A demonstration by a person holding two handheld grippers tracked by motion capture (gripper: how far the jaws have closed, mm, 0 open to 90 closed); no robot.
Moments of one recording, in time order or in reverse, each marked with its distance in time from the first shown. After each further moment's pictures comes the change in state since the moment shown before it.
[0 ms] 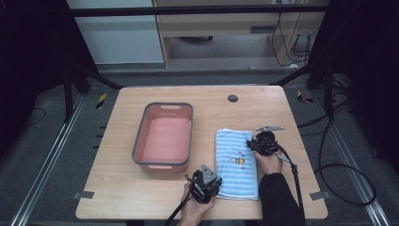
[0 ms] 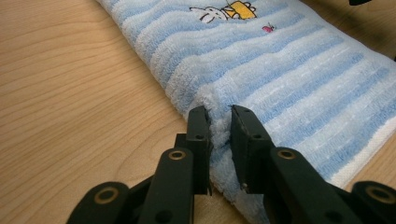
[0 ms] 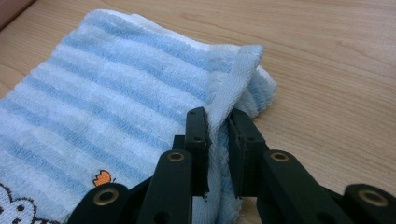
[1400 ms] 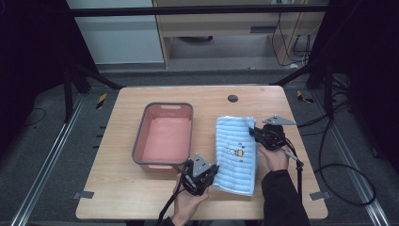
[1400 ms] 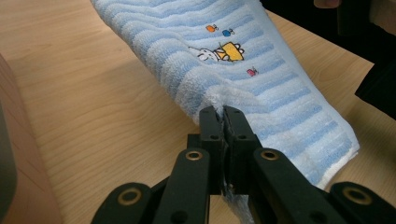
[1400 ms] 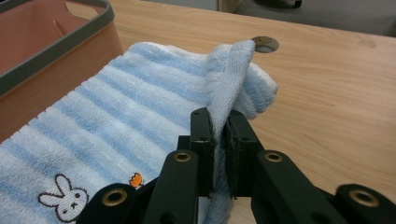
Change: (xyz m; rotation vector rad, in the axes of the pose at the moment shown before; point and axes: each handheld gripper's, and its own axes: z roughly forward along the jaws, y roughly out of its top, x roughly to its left) left arm 0.009 0.043 -0.051 -0.140 -0.029 0.036; right arm 0.022 0.039 -0.067 -0.203 0.014 -0.078
